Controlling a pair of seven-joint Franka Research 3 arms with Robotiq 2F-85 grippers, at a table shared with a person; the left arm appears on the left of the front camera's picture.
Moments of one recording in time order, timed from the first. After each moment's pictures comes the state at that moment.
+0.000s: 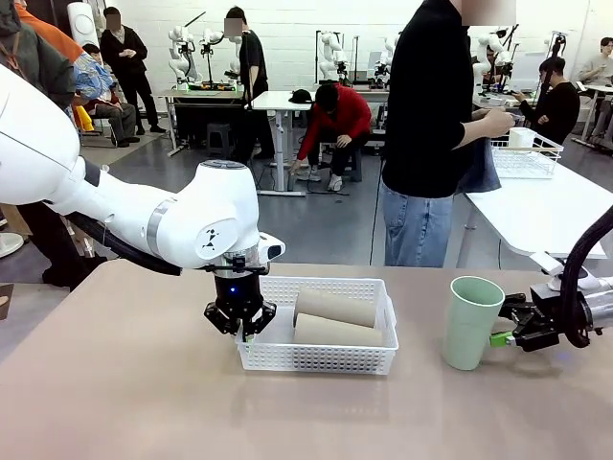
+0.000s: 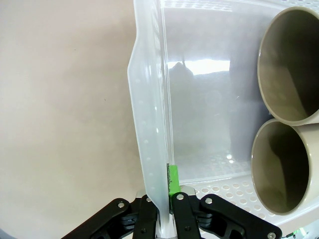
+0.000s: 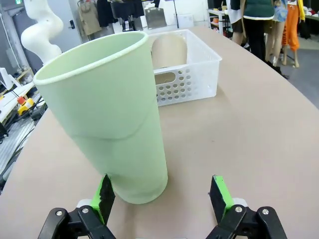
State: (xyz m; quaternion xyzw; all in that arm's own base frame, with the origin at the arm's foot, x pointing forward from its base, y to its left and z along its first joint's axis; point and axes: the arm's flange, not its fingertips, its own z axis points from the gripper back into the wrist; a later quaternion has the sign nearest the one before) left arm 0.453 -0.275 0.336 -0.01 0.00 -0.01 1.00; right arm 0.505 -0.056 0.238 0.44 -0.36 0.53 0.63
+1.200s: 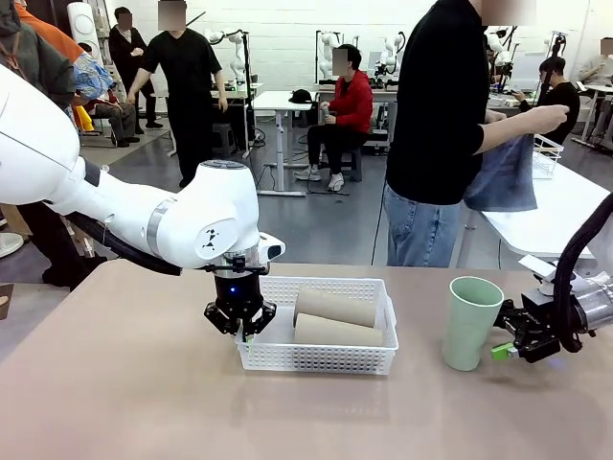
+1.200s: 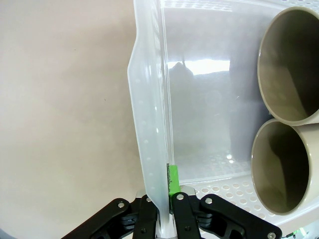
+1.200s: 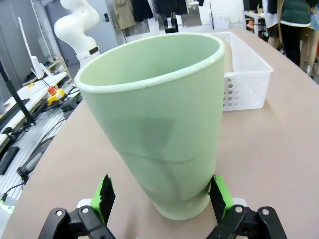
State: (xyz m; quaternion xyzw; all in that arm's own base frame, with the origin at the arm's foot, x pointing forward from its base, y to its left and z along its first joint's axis) left arm 0.453 -0.275 0.336 -0.01 0.00 -0.01 1.00; right arm 0.491 -0.032 0.240 0.49 -0.32 0.57 0.58
